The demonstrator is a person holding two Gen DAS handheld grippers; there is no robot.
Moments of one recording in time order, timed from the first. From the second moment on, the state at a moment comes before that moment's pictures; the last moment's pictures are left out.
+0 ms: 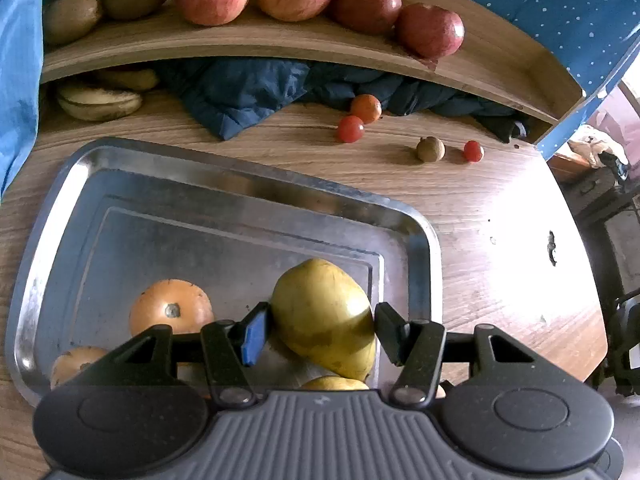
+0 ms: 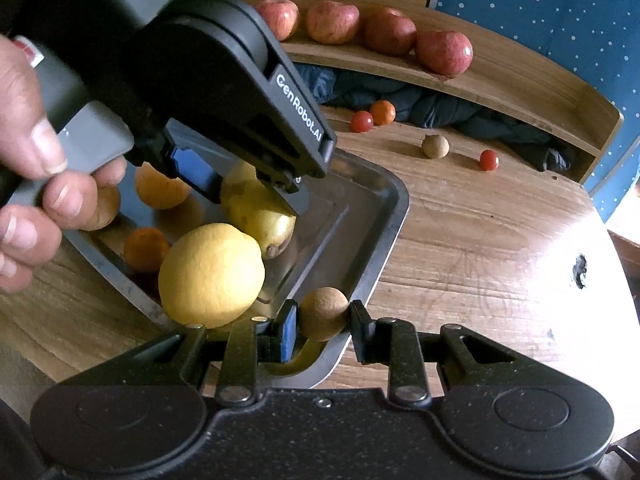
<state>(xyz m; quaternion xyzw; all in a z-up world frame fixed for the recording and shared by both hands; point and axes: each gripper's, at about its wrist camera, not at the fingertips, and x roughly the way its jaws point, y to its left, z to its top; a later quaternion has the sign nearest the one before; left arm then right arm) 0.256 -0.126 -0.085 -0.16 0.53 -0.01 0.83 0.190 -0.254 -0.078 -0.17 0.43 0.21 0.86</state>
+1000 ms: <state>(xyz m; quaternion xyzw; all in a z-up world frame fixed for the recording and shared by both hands) 0.191 -0.102 -0.035 -0.12 0.50 -0.03 0.86 0.161 -0.266 -0.045 -0.11 0.40 0.21 0.88</state>
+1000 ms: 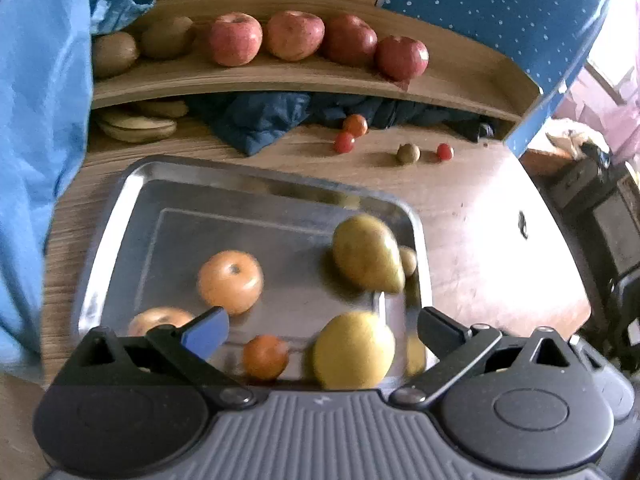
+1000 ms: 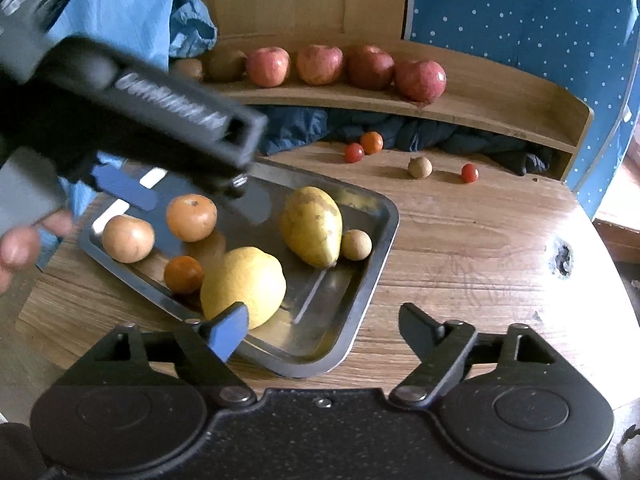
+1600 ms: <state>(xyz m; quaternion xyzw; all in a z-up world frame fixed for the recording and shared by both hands) 0.139 -0.061 -0.053 -0.05 0.57 0.03 0.82 0.147 -0.254 -0.046 -0.11 0.44 0.24 0.86</state>
